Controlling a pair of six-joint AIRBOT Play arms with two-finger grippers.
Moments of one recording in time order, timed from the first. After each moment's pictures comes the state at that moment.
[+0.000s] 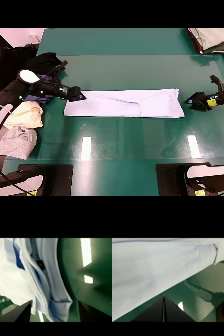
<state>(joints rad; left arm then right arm) -0.13 -1.33 1.08 0.76 -1.08 -1.24 -0.61 -1.61 1.20 -0.90 1.47 1.04</state>
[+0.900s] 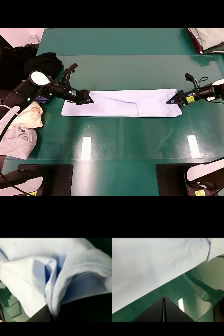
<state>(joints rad) -0.23 -1.33 1.08 0.78 -1.06 -1.33 -0.41 -1.76 1.26 -0.76 1.49 0.93</state>
